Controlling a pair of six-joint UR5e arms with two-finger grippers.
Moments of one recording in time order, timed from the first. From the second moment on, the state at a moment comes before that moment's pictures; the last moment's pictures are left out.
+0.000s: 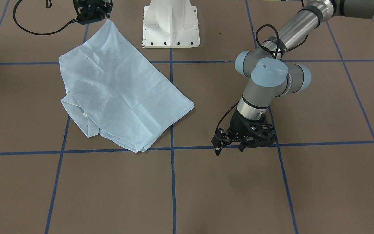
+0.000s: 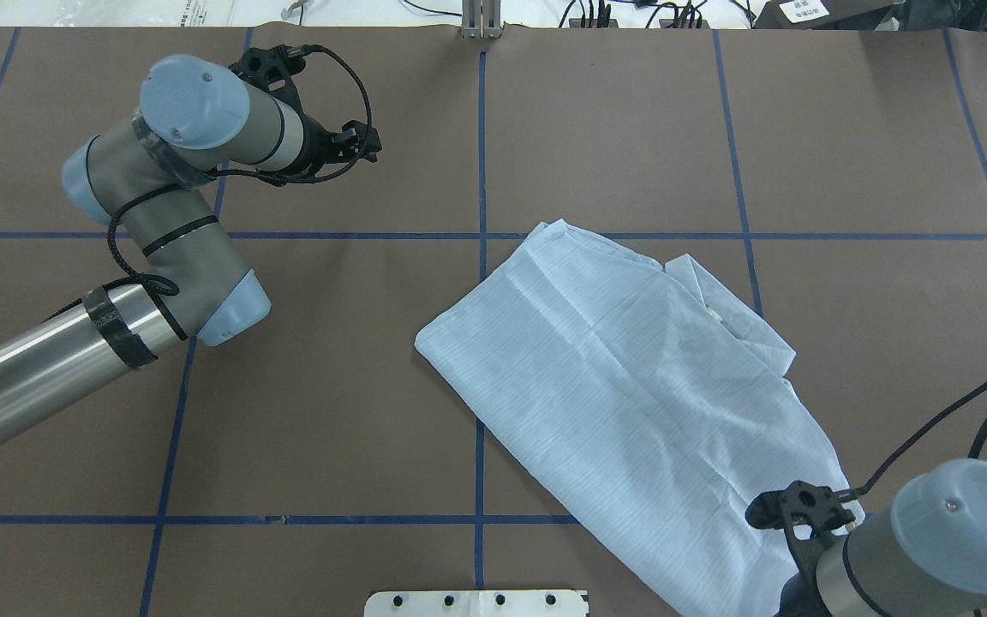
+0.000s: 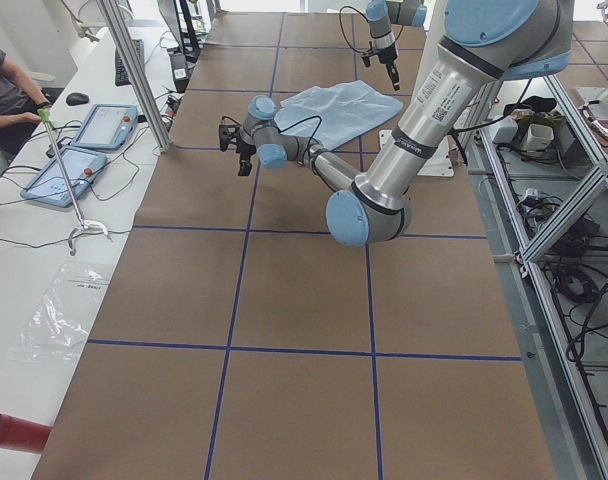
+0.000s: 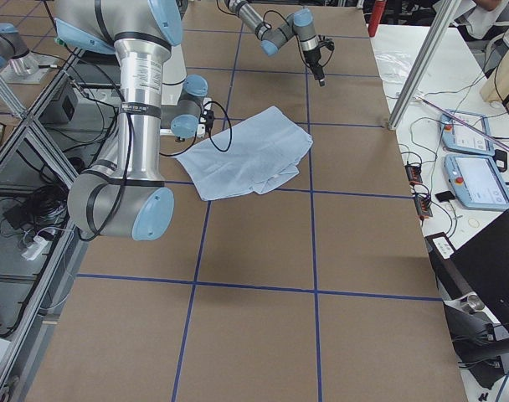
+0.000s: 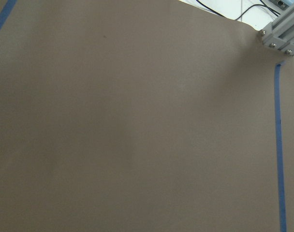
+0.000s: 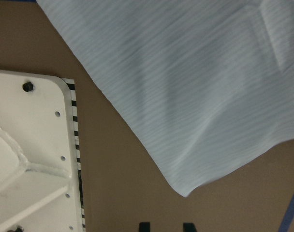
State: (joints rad) left arm -0.75 -2.23 -1.37 -2.17 -1.82 -1.38; right arm 0.11 -1.69 2.31 -1.25 2.02 1.45
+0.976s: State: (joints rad) left arm -0.44 -2.20 -1.60 -1.94 -1.75 -1.67; right arm 0.49 -1.52 2.29 -1.25 1.92 1.46
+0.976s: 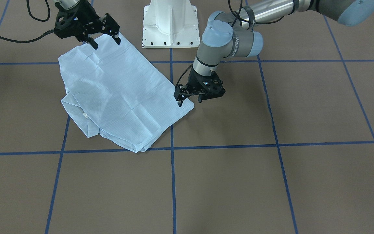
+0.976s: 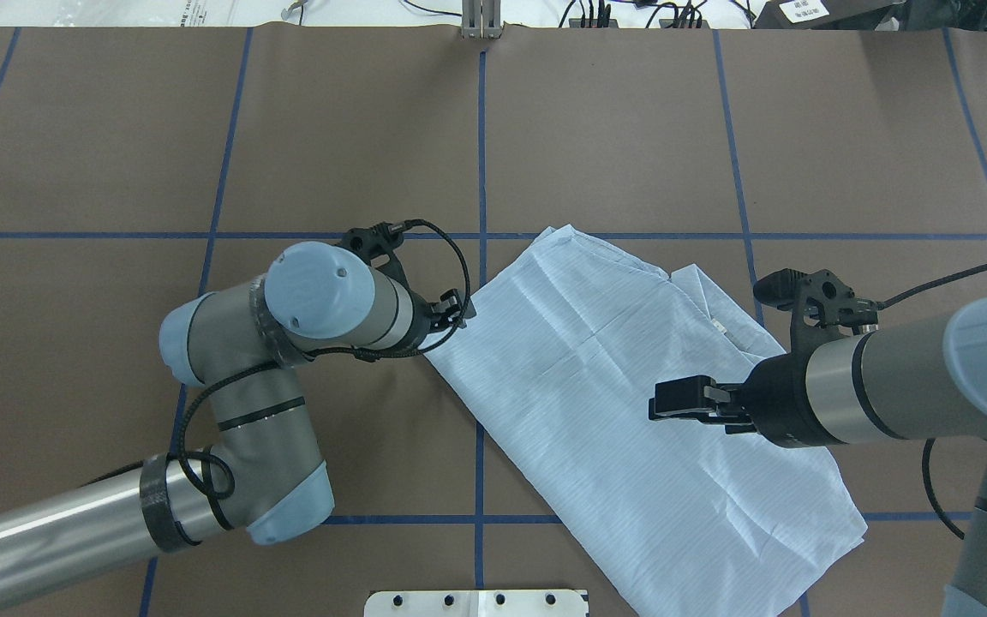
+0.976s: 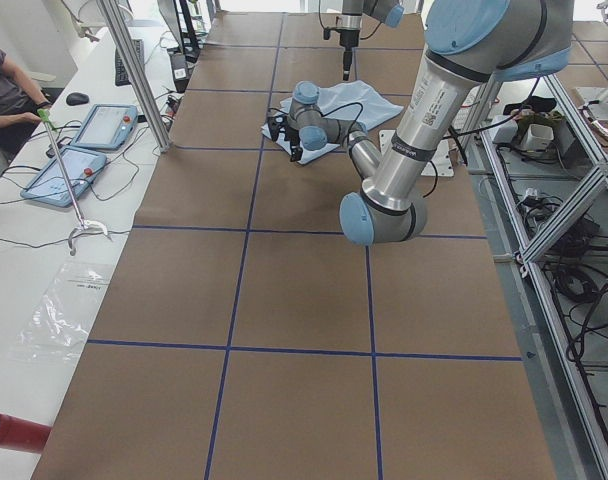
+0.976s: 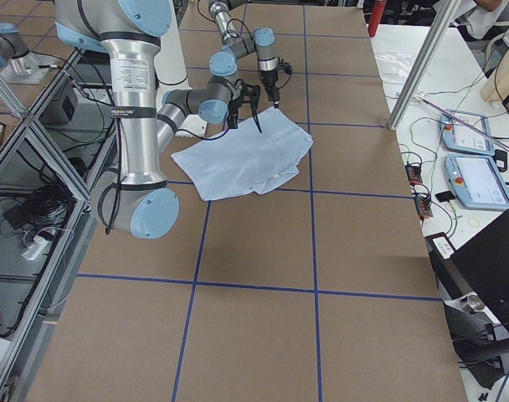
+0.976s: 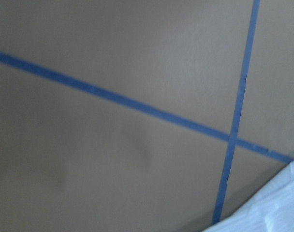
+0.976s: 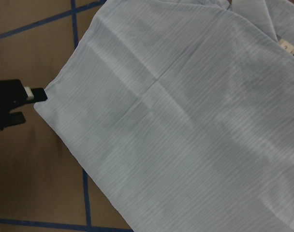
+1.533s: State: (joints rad) left arm -0.40 -2.20 -1.58 -1.94 -1.73 -1.68; right arm 0.50 -1.51 2.28 -1.25 1.91 1.46
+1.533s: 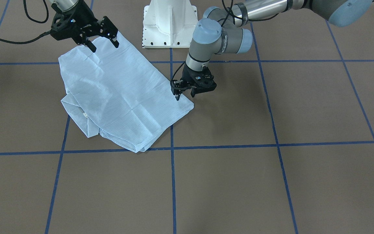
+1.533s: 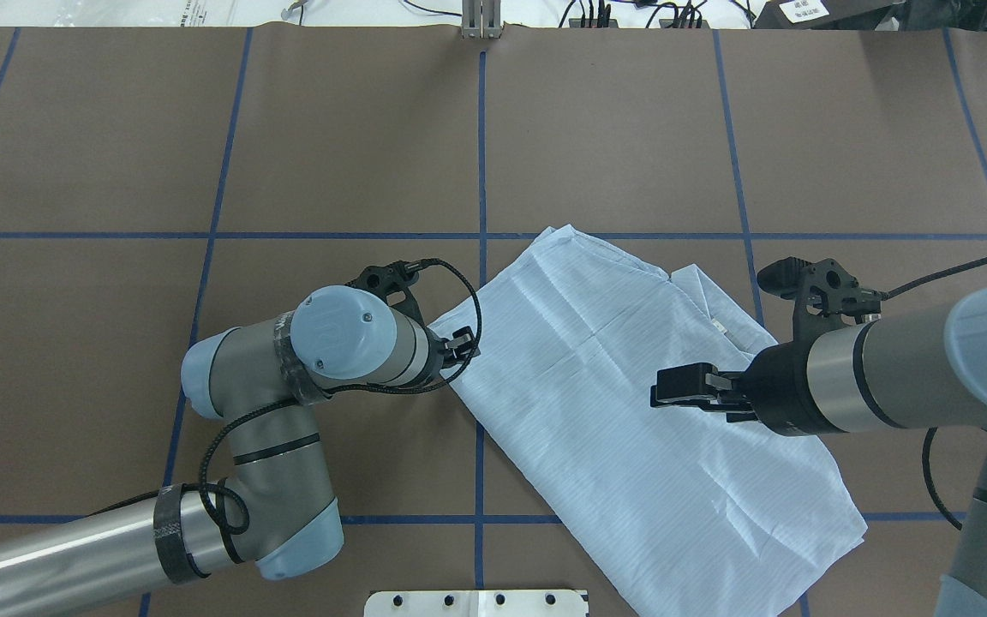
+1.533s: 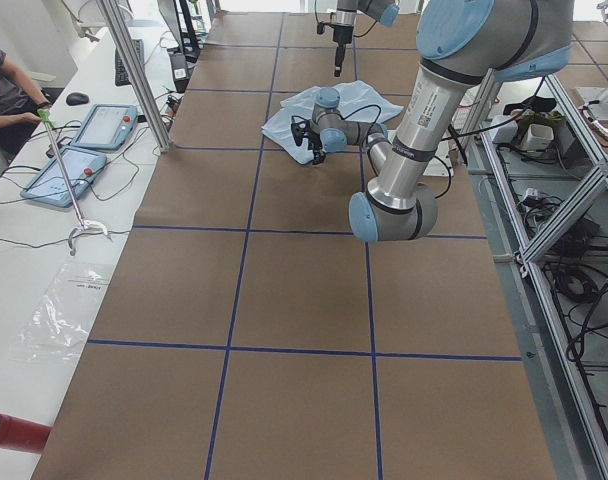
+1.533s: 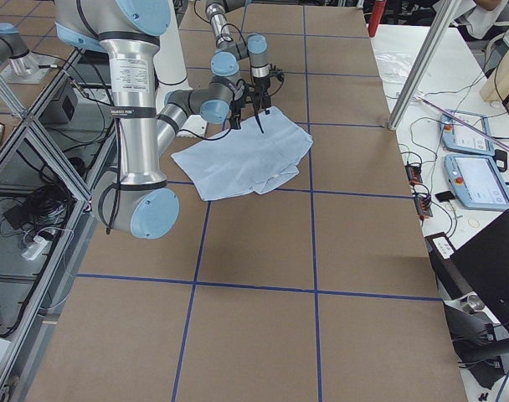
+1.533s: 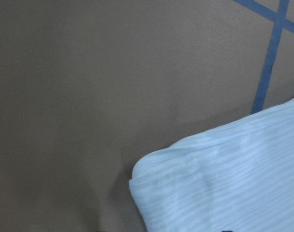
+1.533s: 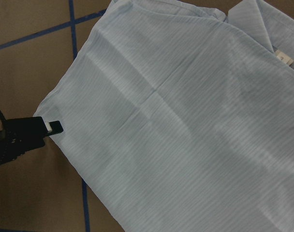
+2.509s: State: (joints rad) left arm -0.43 -2.21 -1.55 -1.94 -1.69 -1.67; right arm 0.50 -1.52 2.28 -1.25 1.91 1.46
